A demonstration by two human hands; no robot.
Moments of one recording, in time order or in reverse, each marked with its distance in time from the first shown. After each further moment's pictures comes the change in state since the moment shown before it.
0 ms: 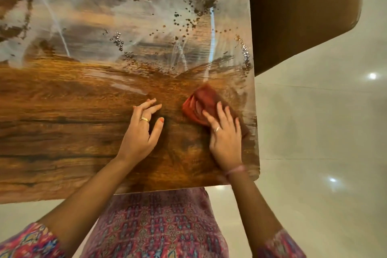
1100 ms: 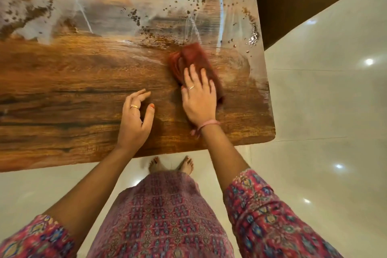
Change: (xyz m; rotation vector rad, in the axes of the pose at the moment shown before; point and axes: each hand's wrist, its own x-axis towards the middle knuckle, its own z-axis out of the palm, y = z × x) left_hand -0.070 -0.041 -0.042 0.004 0.177 0.005; right_hand 0.014 -0.114 0.030 -0.037 0.019 0.051
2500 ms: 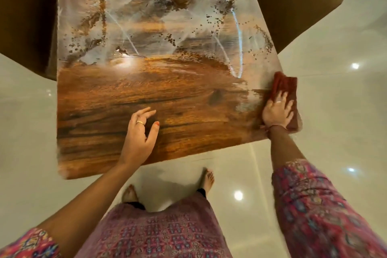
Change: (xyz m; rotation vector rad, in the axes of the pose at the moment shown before) left_hand -0.016 -0.063 -0.121 -0.014 -0.171 0.034; right_hand -0.051 0.062 -0.022 0.214 0.115 0.831
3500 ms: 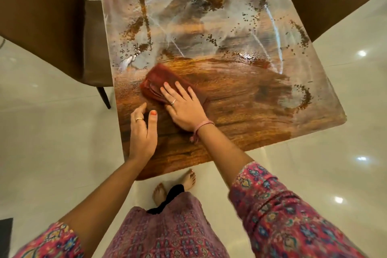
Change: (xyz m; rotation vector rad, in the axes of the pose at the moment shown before) left_hand 0.024 -0.078 -0.104 -0.065 0.149 -0.156; right_hand -0.216 -0.256 0.138 -0.251 -0.310 -1.090
